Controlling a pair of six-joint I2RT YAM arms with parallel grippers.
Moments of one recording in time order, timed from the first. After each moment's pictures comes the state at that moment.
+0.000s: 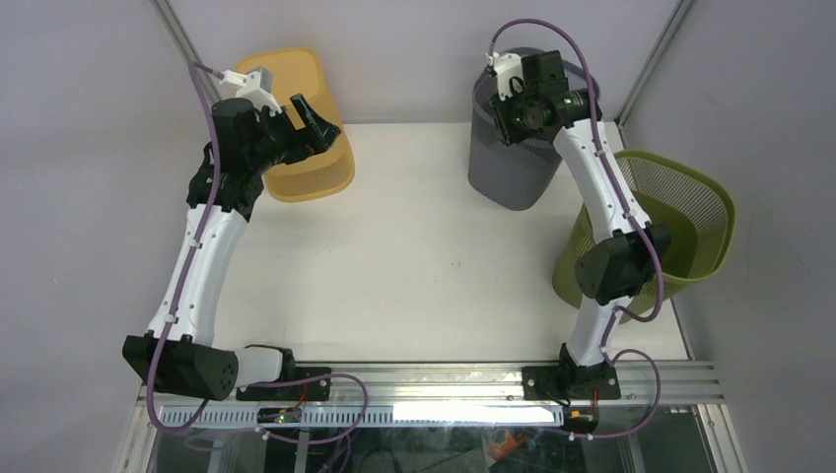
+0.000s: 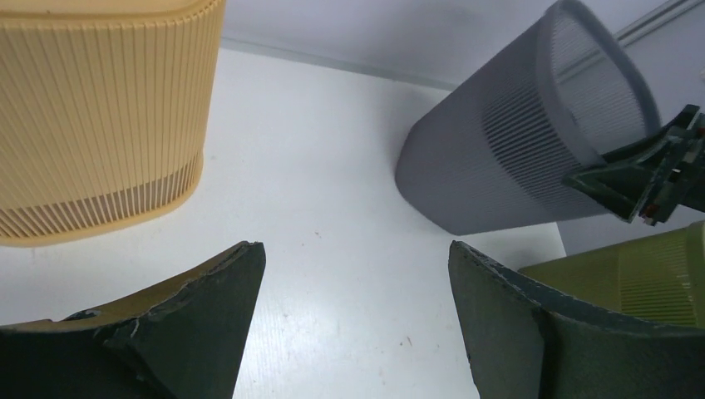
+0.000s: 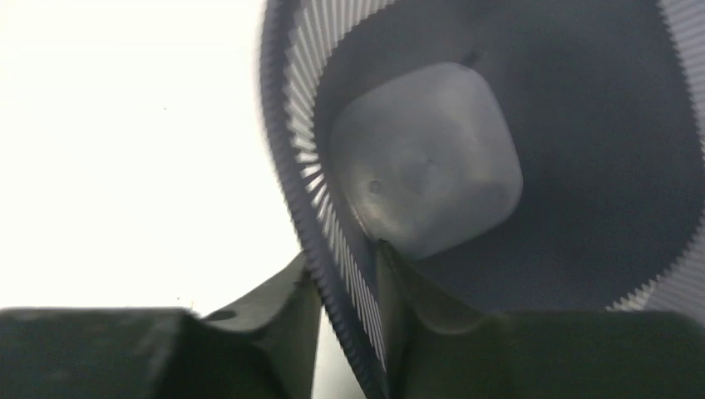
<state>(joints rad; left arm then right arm) -0.13 1.26 1.44 -0.44 0.24 -0.48 0.29 1.86 2.08 -0.98 -0.08 -0.25</state>
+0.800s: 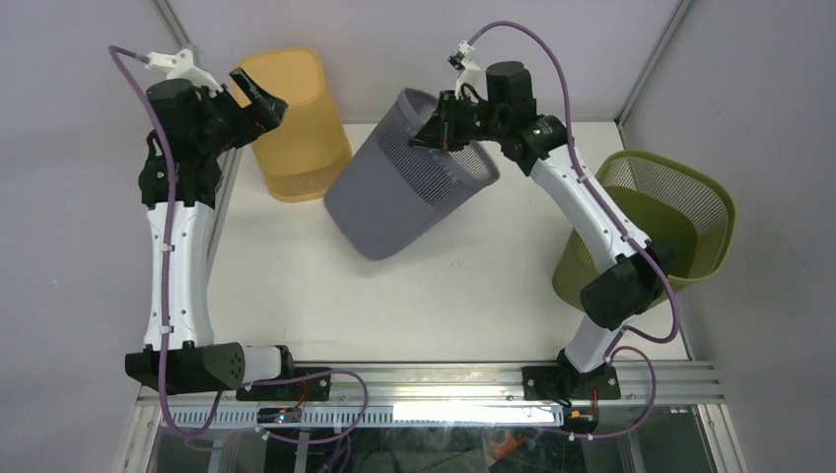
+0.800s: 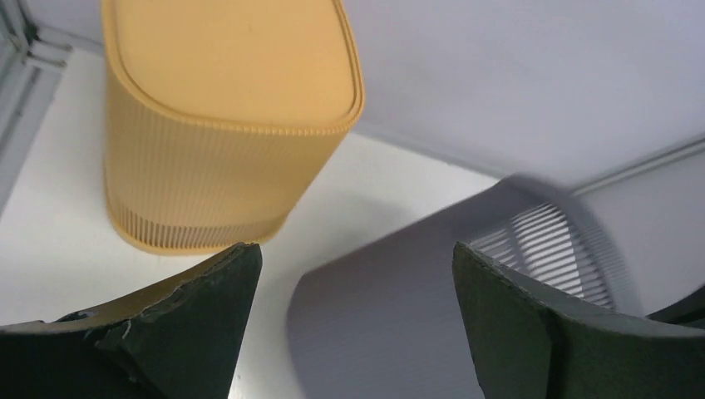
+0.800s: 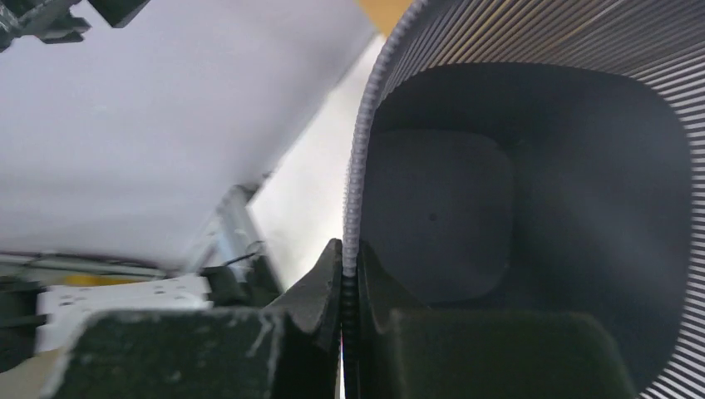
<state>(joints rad) 0.04 1.30 1.64 -0.60 0.22 -0.46 0.51 1.73 1.92 -0.61 -0.57 0.36</state>
